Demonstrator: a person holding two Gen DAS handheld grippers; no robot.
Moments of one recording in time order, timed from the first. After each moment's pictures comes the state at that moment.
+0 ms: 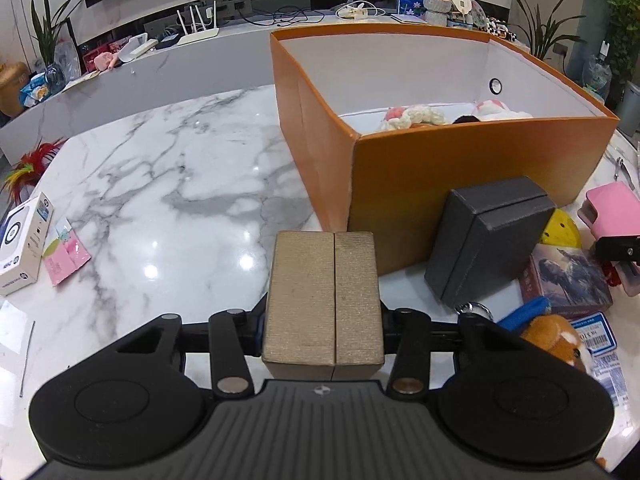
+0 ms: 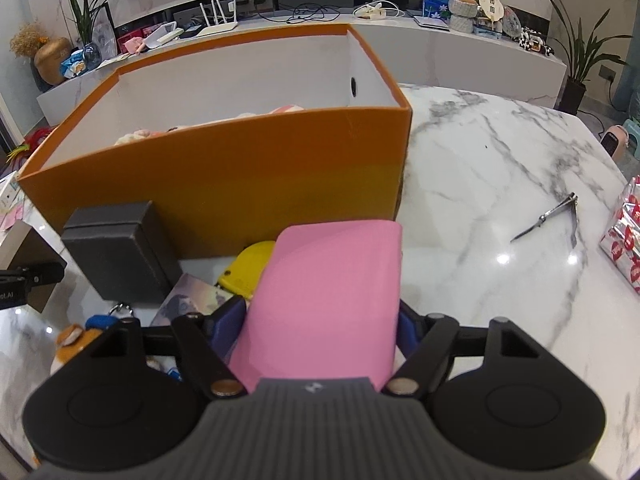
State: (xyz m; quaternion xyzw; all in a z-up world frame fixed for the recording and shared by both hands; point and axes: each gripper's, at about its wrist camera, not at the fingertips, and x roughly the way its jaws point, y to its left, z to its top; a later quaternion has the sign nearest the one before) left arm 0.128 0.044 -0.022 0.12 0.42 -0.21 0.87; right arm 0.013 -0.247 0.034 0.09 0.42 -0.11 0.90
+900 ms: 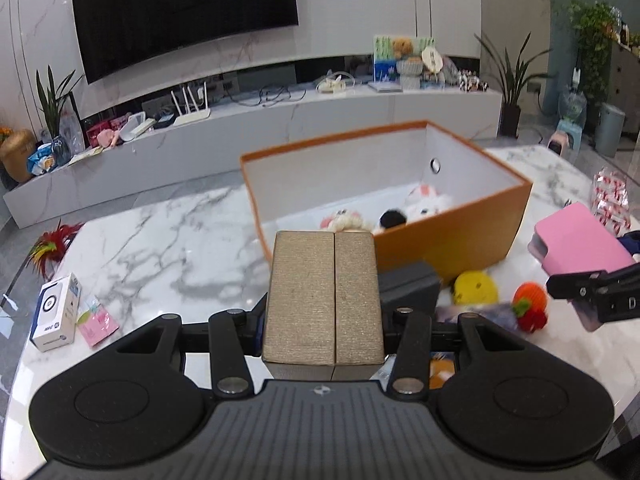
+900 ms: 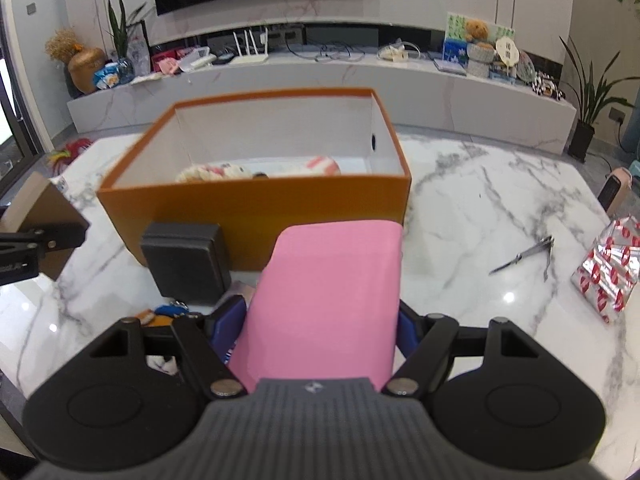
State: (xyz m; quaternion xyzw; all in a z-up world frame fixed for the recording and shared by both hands) left arm 0.068 0.016 0.062 0.13 0.32 -0.23 0.91; right arm -0.043 -0.226 0.098 0.05 0.37 -0.08 0.92
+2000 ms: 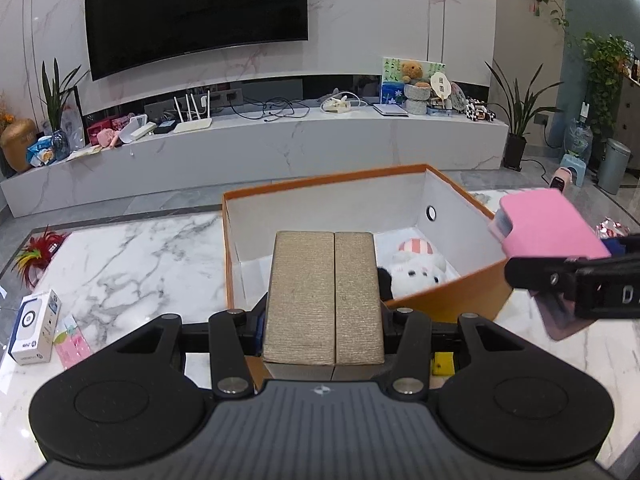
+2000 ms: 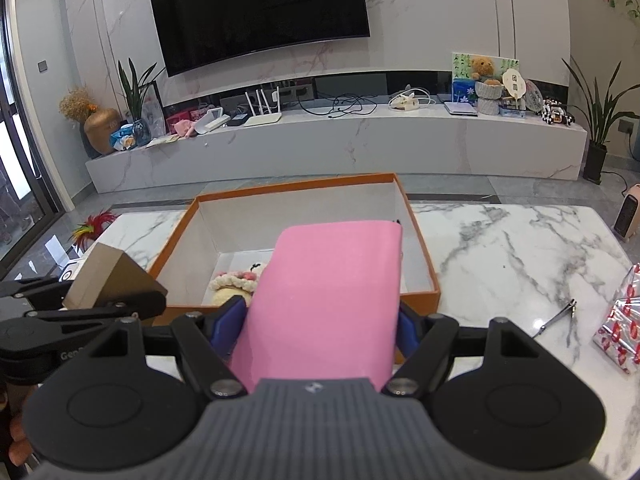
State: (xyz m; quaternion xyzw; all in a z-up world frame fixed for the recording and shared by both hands) left arm 0.098 -0.022 0.081 0.09 0.31 -0.22 0.92; right arm -0.002 -0.228 0.148 0.10 0.30 -0.06 0.95
